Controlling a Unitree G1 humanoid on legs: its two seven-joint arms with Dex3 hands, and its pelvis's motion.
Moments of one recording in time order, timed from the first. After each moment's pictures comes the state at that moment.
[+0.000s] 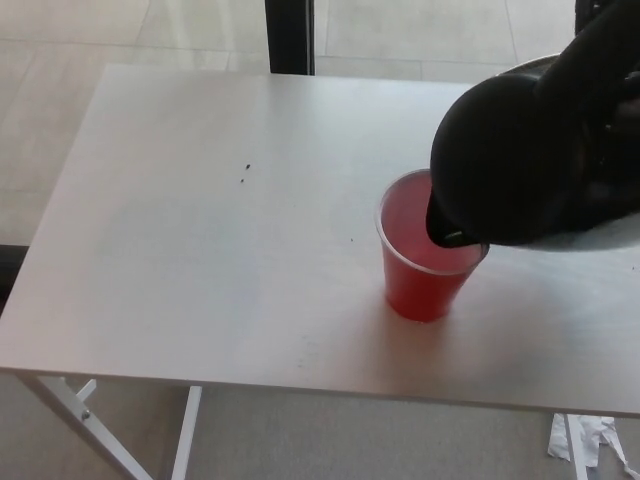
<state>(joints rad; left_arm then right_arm) -0.12 0.77 0.40 1.23 -0.18 -0.11 -0.17 -0.94 -0.93 0.40 0.04 -0.49 0.13 0.67</state>
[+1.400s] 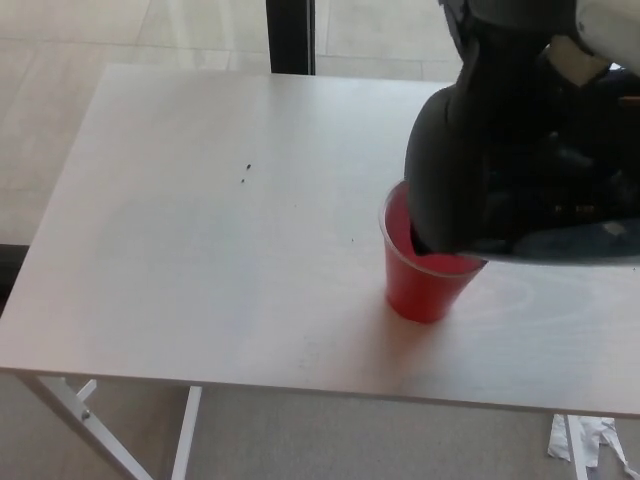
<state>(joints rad) -0.14 0.77 0.40 1.22 -0.18 -0.10 -0.19 -1.08 -0.65 0.57 -0.20 -0.95 0.29 1.05</state>
